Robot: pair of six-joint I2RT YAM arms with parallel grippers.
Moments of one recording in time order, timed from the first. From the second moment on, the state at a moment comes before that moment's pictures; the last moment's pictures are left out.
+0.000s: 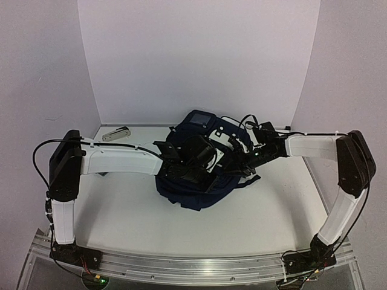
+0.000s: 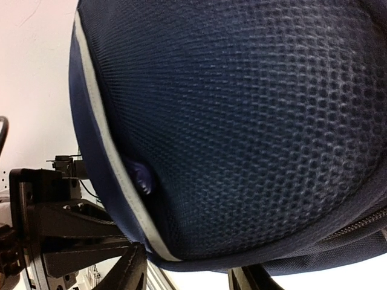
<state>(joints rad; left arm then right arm) -1.10 2.00 1.58 -0.41 -0.09 -0.21 0.45 1.77 1.17 -0.38 -0.81 0.36</state>
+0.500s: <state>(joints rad) -1.09 1.88 1.42 -0.37 -0.11 -0.27 0.45 1.78 1.18 -0.39 -0.79 0.39</state>
